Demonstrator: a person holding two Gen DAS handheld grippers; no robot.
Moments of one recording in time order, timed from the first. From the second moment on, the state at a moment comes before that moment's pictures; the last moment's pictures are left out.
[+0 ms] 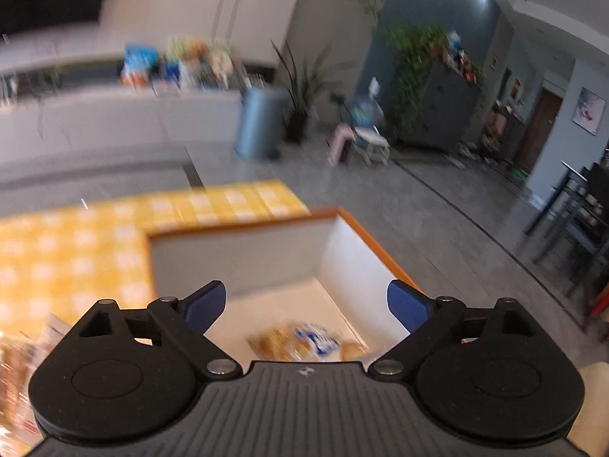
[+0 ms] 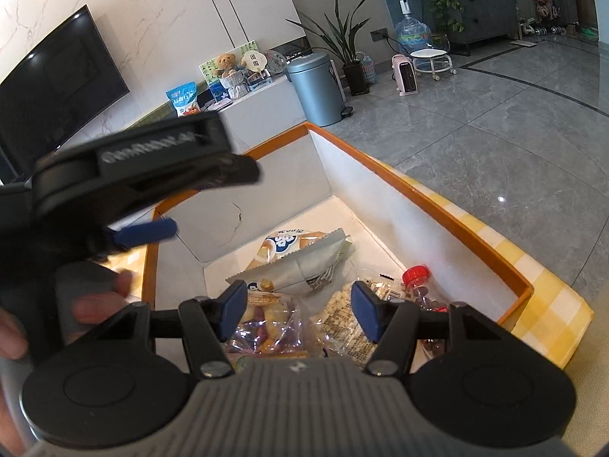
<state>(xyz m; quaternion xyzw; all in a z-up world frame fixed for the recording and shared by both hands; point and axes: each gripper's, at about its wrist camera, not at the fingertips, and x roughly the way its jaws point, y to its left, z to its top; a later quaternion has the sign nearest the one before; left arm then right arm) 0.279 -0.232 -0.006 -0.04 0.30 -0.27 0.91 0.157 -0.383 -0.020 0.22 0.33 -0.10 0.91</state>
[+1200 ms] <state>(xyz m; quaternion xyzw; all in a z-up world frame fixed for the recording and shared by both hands) 0.178 -0.029 -0.047 -0.02 0.32 0.00 0.95 0.128 -0.252 0.047 0.25 0.16 0.15 0.94</state>
